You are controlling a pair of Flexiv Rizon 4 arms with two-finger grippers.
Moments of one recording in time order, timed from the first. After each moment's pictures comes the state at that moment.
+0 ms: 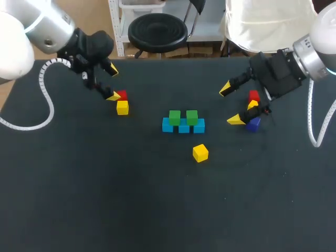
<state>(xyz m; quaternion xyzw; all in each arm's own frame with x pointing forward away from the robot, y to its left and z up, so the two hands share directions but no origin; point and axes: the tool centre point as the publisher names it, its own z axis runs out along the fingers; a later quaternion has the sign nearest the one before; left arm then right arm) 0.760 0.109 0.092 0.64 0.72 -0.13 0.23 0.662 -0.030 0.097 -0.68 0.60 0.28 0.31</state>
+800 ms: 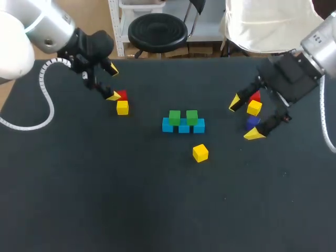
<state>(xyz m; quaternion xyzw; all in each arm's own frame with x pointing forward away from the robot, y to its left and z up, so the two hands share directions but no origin) 0.760 0.109 0.092 0.64 0.72 -0.13 0.23 0.590 -0.050 0.124 -0.72 0.59 0.29 0.23</state>
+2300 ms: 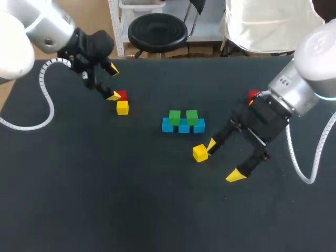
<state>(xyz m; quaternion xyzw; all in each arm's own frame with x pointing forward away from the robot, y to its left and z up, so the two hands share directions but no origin) 0.760 0.109 0.092 0.64 0.72 -0.13 0.23 0.520 0.000 0.052 -0.73 0.53 0.39 0.18</state>
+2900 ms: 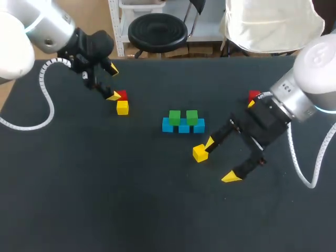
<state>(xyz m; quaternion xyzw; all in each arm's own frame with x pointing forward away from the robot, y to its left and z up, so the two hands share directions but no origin) 0.760 0.109 0.092 0.64 0.72 -0.13 0.23 0.526 0.008 0.049 -0.74 0.53 0.35 0.23</state>
